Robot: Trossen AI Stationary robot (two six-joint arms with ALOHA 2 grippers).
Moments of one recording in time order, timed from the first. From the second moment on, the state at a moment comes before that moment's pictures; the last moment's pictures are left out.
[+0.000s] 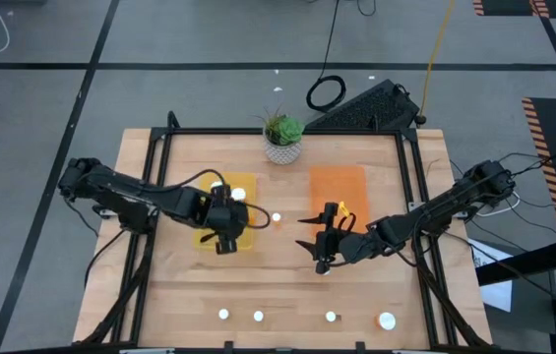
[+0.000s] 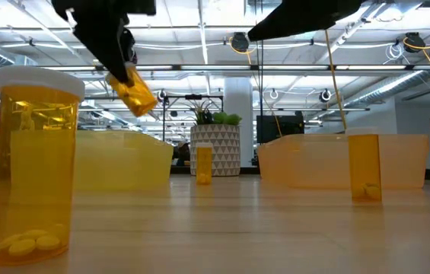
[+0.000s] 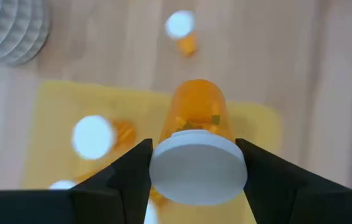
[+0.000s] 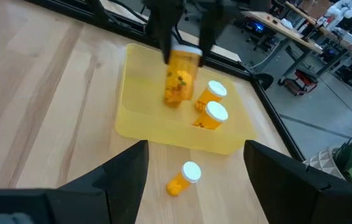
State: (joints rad) left arm -0.21 1.46 1.19 -0.93 -0.29 -0.25; right arm 0.43 1.45 0.84 0.13 0.68 -0.13
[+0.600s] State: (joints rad) left arm -0.09 1.59 1.15 -0.97 -0.19 -0.20; right arm 0.43 1.45 0.84 0.13 0.68 -0.14
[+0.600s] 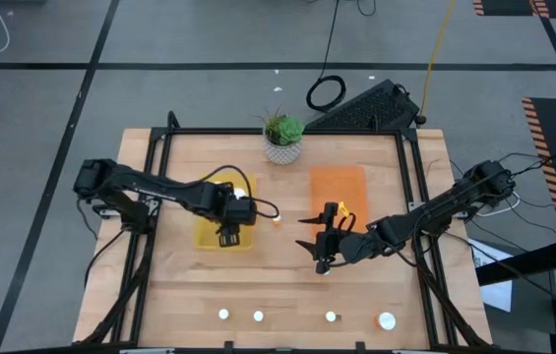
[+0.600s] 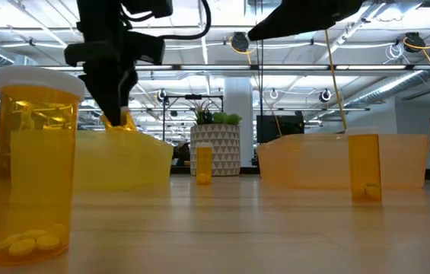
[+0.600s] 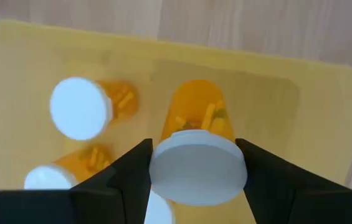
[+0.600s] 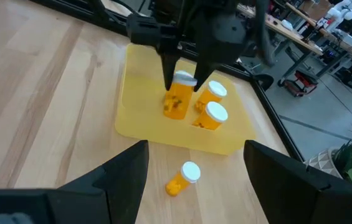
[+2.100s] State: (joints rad) left arm -0.30 1.38 1.16 -0.81 -0.44 -0.27; right arm 0.65 1.35 0.84 0.01 0.62 0.26
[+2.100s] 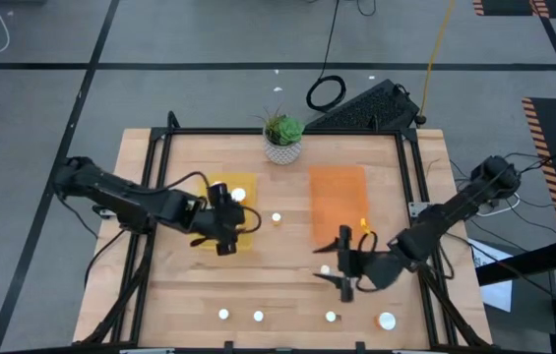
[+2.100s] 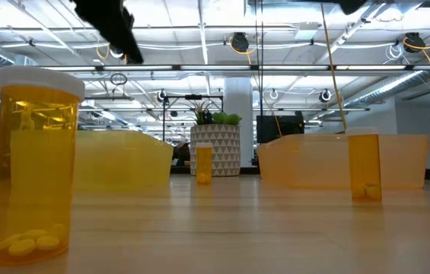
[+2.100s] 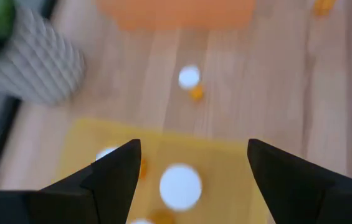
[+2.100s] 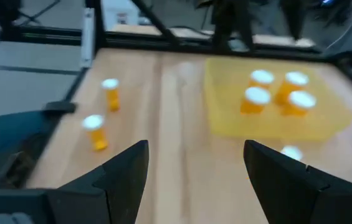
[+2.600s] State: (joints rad) left arm -0.40 1.39 1.16 -0.70 -0.52 -0.23; right arm 0.84 1.33 0.96 -0.56 0.37 0.88
